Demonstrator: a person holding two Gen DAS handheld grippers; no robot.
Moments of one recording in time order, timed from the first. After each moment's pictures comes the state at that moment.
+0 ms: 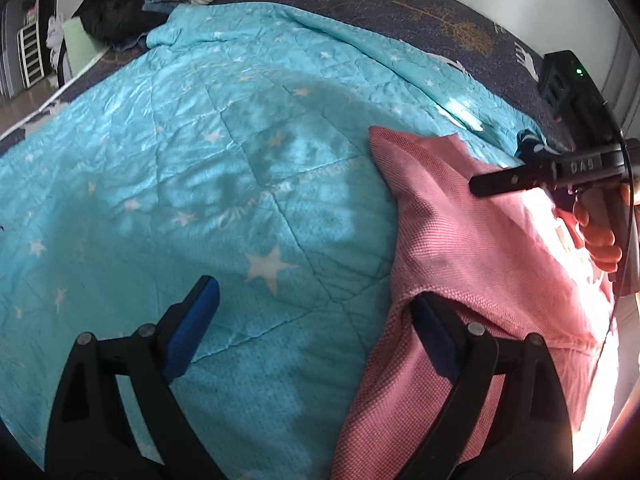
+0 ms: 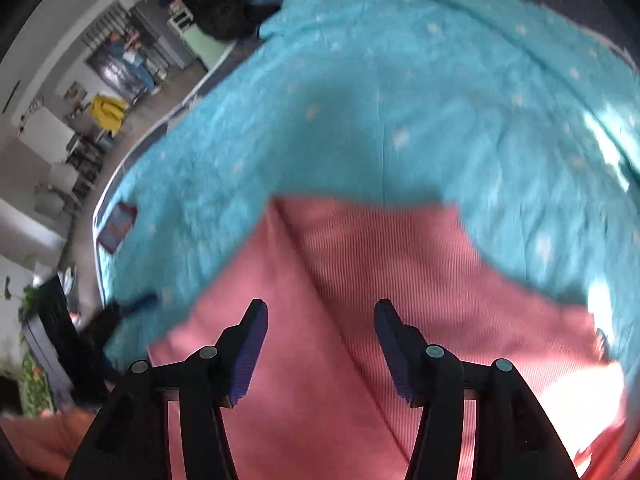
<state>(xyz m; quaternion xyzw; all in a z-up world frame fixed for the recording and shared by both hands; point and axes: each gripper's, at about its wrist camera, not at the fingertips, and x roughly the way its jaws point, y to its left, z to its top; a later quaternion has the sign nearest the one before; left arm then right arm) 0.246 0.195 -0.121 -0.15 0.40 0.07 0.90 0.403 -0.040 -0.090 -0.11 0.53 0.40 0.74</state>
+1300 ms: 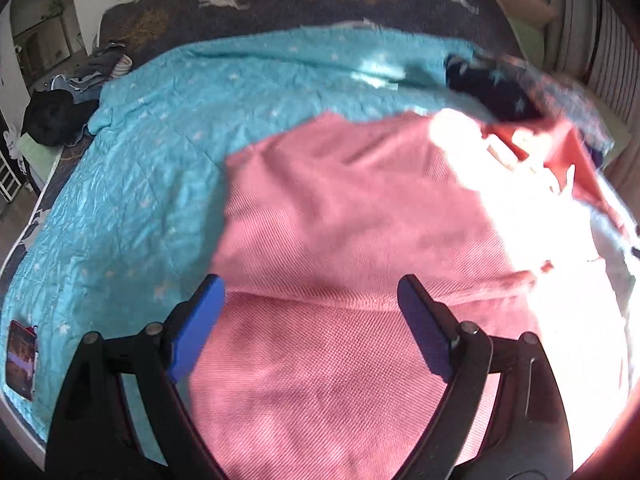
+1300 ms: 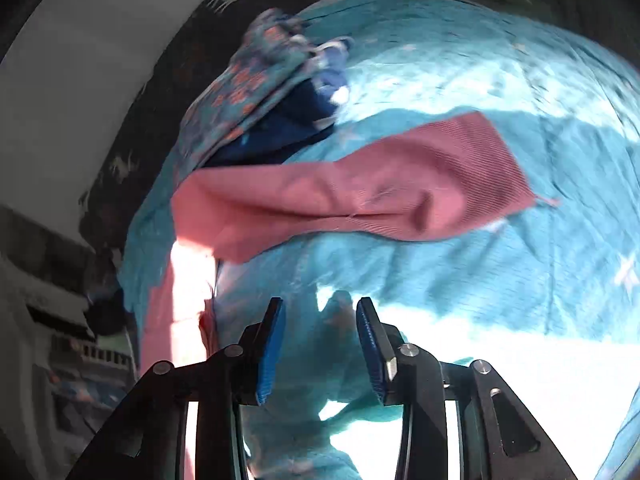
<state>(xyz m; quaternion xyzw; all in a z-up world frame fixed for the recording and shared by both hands) 0.252 0.077 -0.079 0.04 0.43 0.02 0.90 0.143 -0.524 -0.126 0.44 0.37 0.00 0.82</state>
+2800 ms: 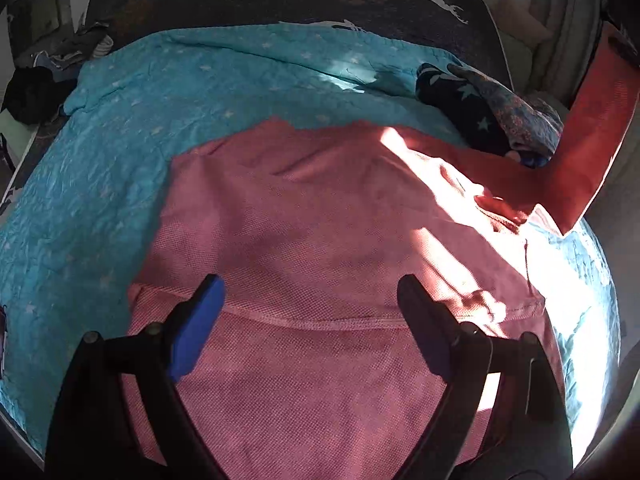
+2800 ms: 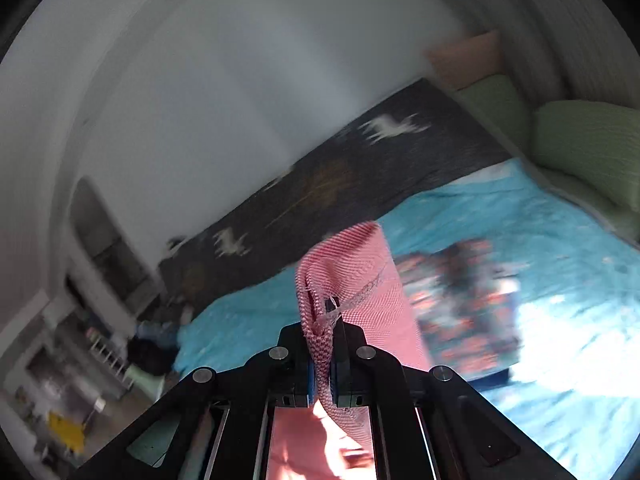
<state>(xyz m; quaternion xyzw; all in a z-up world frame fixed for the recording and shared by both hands) 0.251 0.048 -0.058 -0.04 0.44 -0.02 0.90 0.234 -0.388 0.103 0.24 0.16 0.15 0.94</state>
